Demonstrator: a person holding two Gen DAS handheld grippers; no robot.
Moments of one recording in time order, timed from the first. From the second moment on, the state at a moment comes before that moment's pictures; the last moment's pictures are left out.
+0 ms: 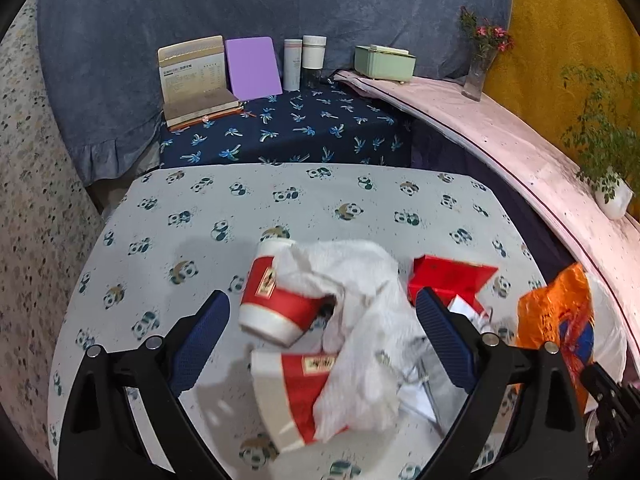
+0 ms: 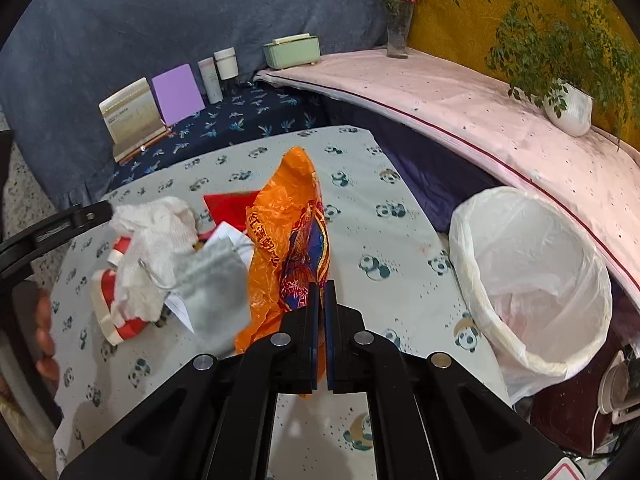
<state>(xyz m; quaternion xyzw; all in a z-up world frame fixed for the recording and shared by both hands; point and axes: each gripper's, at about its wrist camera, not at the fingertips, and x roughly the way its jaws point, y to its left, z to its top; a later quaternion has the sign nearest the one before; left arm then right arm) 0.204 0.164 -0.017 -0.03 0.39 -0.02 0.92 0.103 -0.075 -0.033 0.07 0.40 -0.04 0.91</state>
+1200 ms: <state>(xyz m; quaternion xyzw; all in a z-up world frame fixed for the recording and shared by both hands) 0.182 0.131 0.067 -0.02 0.33 -0.06 0.94 0.071 -0.114 0.000 0.12 0.36 -0.05 0.92</state>
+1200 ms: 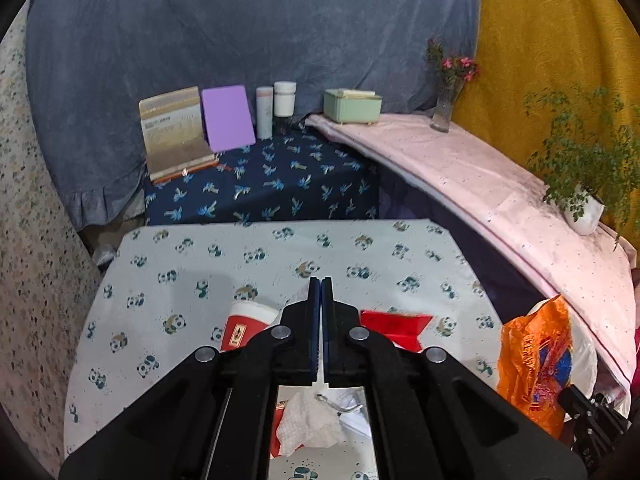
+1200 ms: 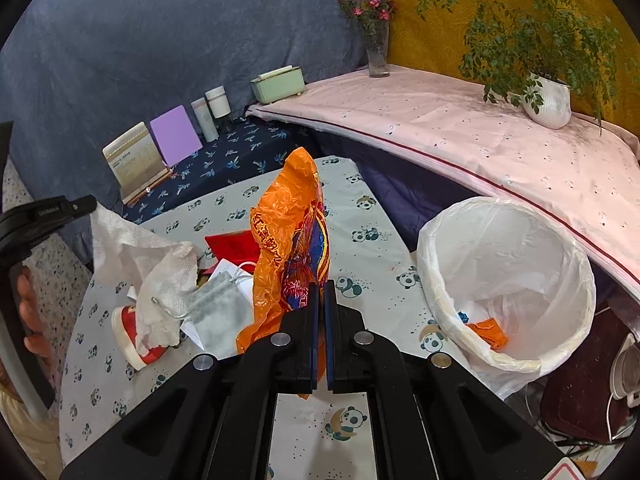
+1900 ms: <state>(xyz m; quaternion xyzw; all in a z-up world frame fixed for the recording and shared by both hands) 0.125 -0.023 0.116 0.02 0.29 -0.20 0.94 0.018 -0.195 0.019 0.16 0.31 -0.11 0.93</state>
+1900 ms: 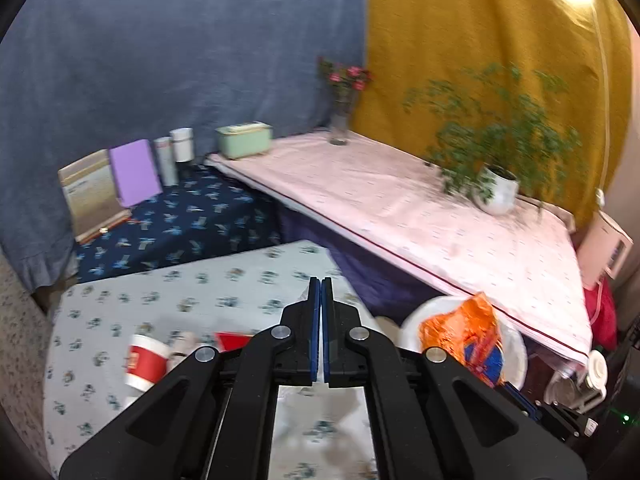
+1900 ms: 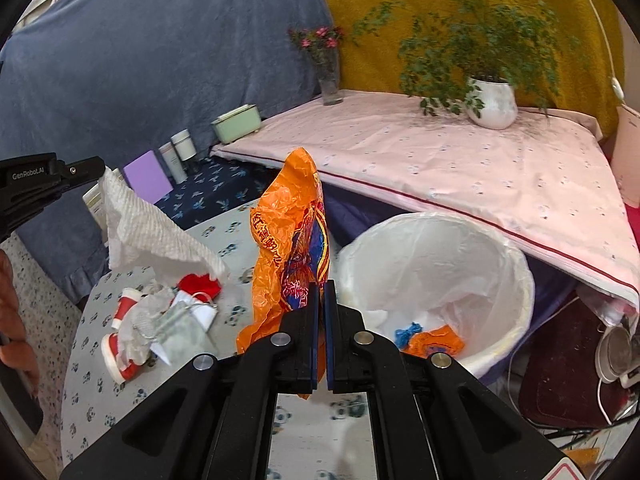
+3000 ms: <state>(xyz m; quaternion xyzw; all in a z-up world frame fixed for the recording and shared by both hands) 0.128 -0.173 0.041 0.08 0.34 -0.31 0.88 0.007 -0.311 -0.030 0.20 0.35 -0.22 0.89</state>
